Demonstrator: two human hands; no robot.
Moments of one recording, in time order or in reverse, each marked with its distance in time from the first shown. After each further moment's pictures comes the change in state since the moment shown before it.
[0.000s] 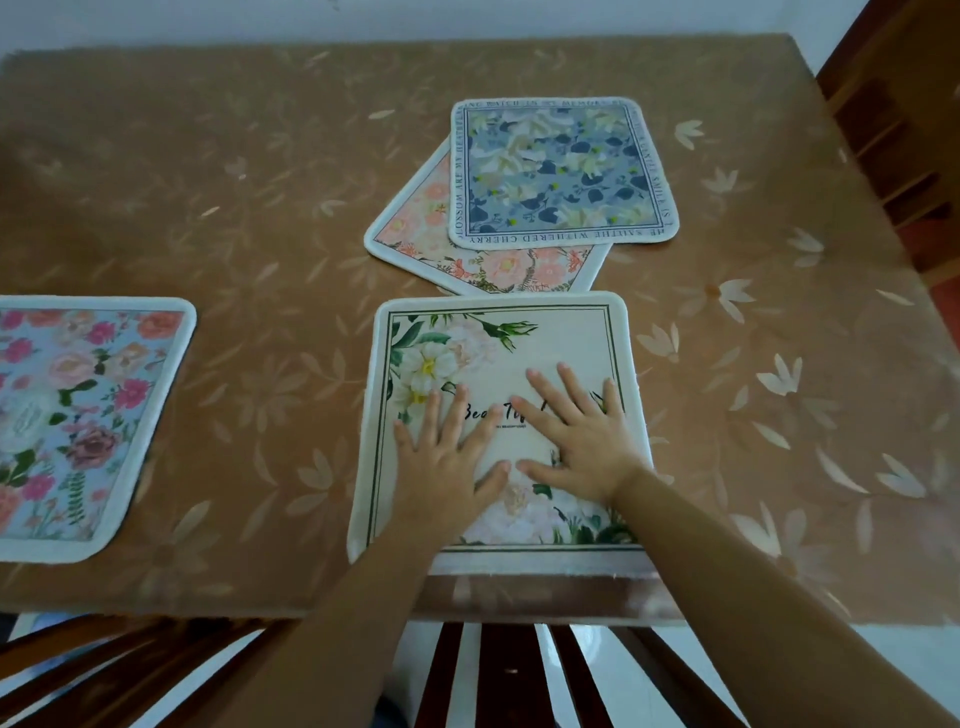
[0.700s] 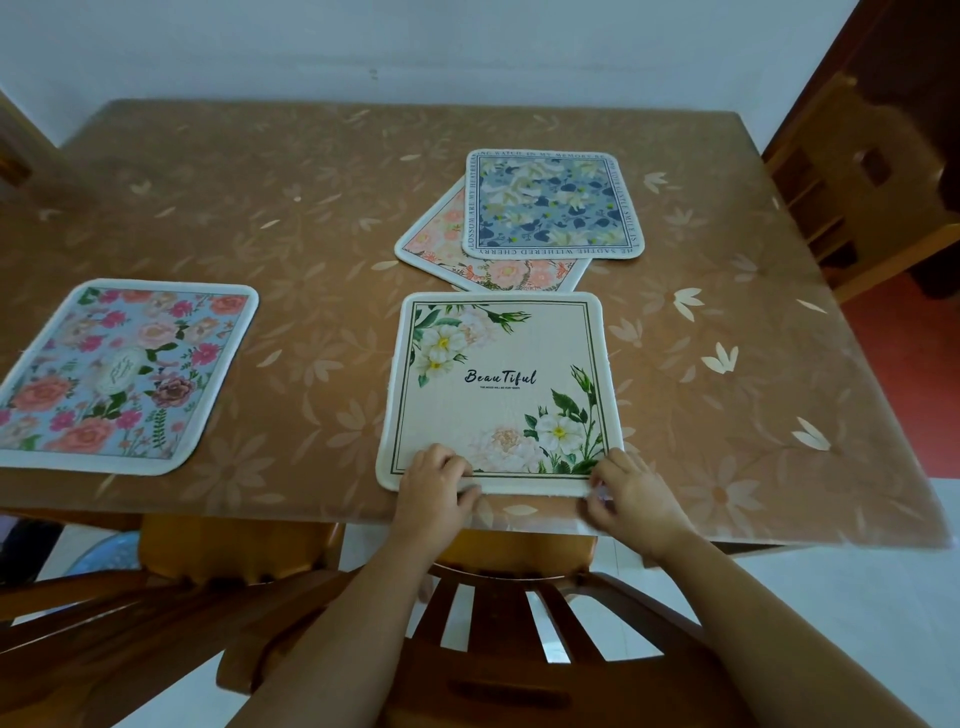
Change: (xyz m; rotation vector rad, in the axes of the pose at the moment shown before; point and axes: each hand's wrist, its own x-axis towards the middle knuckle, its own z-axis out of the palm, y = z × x) left_hand -0.099 0.017 -0.022 -0.363 0.081 -0.086; right_hand -0.138 -0.028 -0.006 0.292 0.091 0.214
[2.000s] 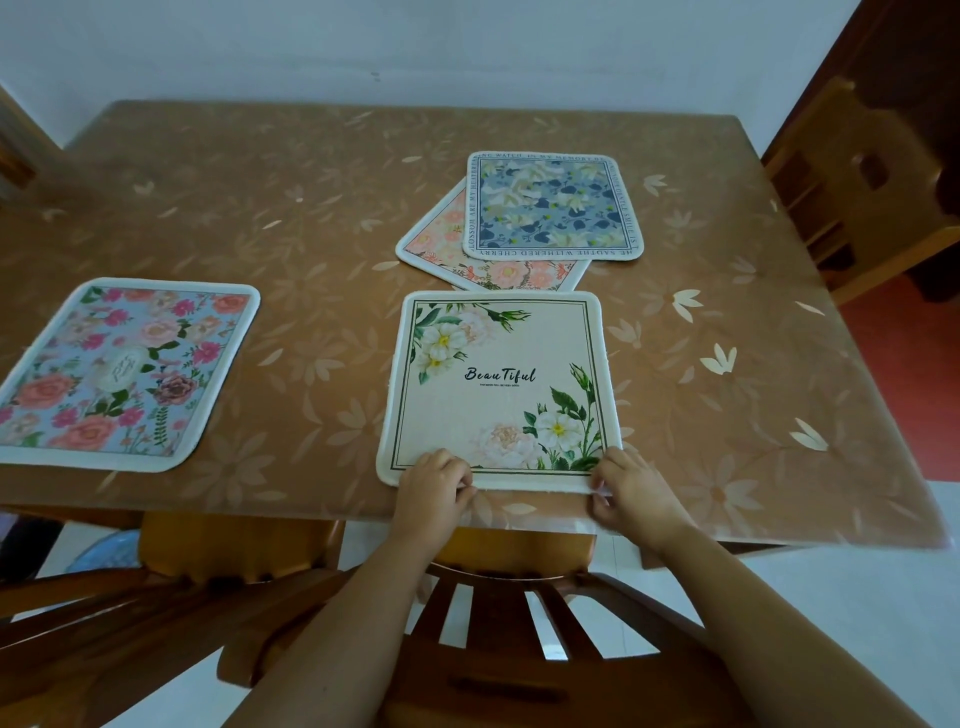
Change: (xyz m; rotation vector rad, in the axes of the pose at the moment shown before) left_hand -0.002 0.001 0.000 0.010 -0.006 0.011; right_hand 0.005 0.011 0.004 -0.074 -0.004 -0.067
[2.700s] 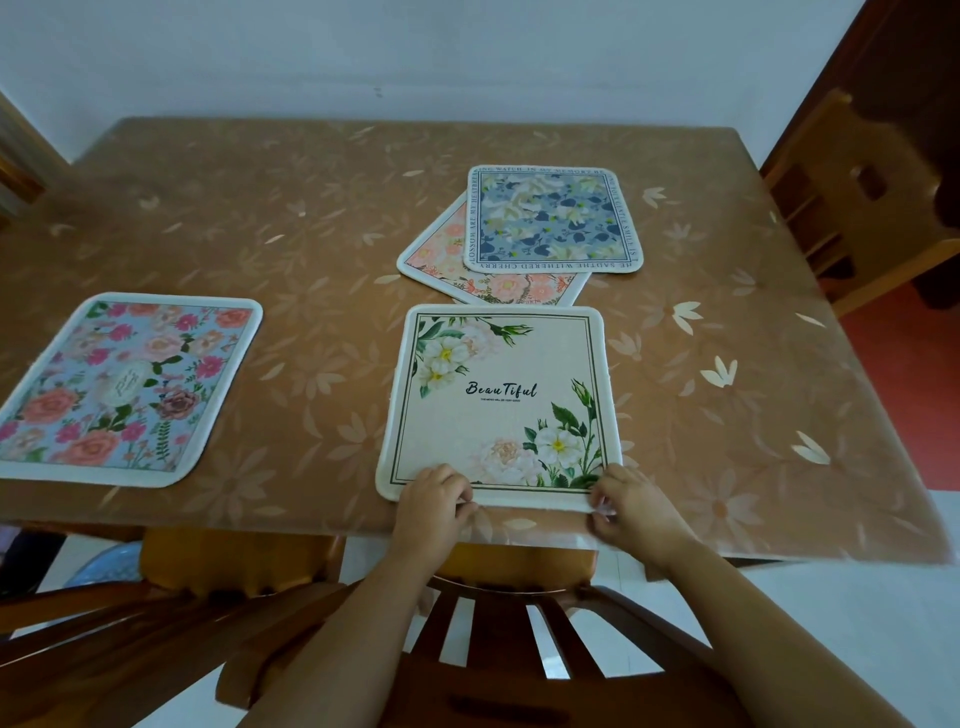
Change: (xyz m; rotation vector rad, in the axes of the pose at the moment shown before) left_hand 0.001 0.001 -0.002 -0.020 -0.014 0.007; right_hand 0.000 -0.002 -0.008 0.083 -0.064 0.017
